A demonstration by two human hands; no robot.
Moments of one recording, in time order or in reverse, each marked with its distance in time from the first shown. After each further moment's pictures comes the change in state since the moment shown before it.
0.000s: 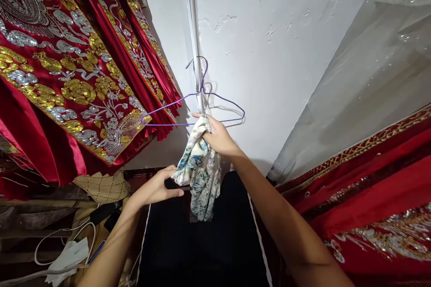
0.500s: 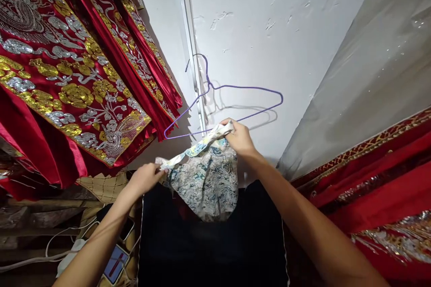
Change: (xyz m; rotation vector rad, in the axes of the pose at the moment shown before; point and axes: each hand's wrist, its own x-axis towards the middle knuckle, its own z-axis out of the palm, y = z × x) left_hand 0.004 -0.023 -0.033 0.528 0.121 -0.482; right_hand -0.010 0.088 -0.043 -0.141 0.260 0.027
